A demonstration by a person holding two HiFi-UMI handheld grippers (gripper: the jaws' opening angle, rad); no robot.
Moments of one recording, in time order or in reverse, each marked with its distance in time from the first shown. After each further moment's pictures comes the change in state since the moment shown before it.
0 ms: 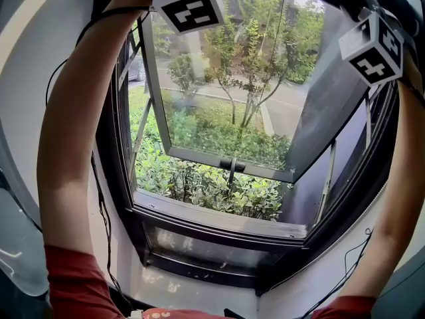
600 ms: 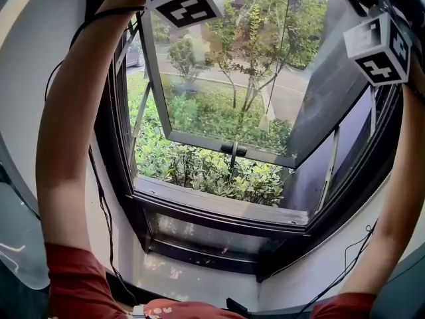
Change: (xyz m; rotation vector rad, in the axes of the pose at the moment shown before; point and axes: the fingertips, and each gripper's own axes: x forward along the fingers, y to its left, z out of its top) left arm -0.012 -0.008 -0.007 -0.050 -0.019 0.082; right arm -0.013 0.010 0.009 0.029 -0.059 -0.049
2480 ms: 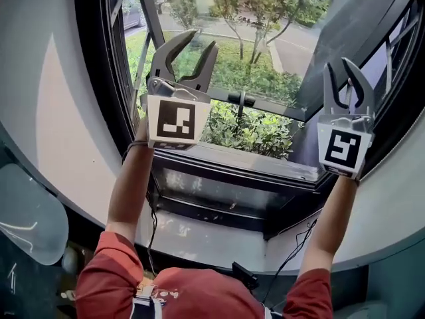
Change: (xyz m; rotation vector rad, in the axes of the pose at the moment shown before) left arm -0.192 -0.225 -0.008 -0.903 -0.093 -0.169; right arm -0.167 0.212 -0.007 0.663 -0.136 0.107
